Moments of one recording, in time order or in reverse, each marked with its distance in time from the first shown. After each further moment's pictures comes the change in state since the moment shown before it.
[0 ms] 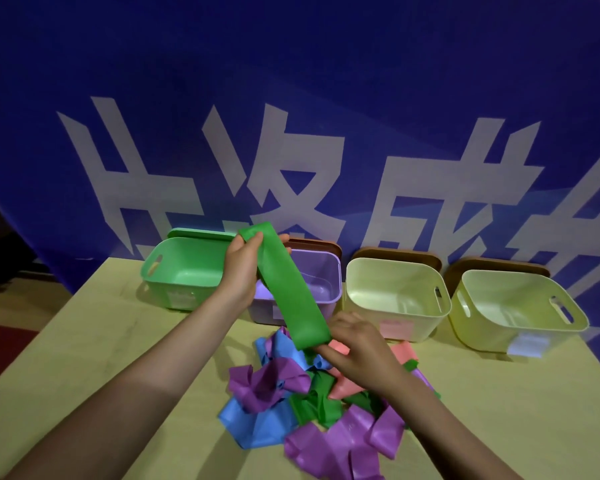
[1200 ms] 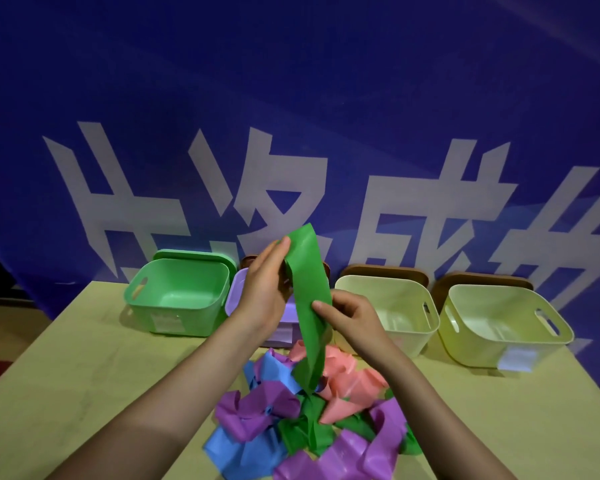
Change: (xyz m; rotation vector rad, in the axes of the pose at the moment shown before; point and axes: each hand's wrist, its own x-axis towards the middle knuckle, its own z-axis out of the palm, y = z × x) left_hand -0.037 0.002 0.052 -0.056 -0.179 -0.001; right_hand 0.045 -0.011 -0.039 0.734 0.143 0.437
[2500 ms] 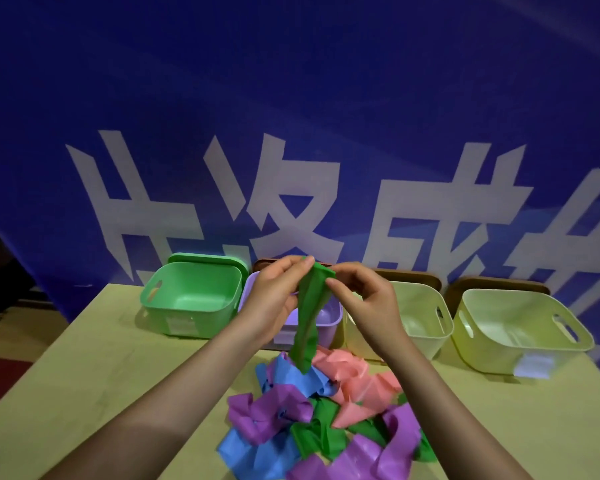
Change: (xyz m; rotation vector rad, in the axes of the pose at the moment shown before) left_hand -0.010 0.008 -0.016 0.099 -0.144 -0.024; right_hand 0.015 -0.026 0.008 -0.016 0.216 -0.272
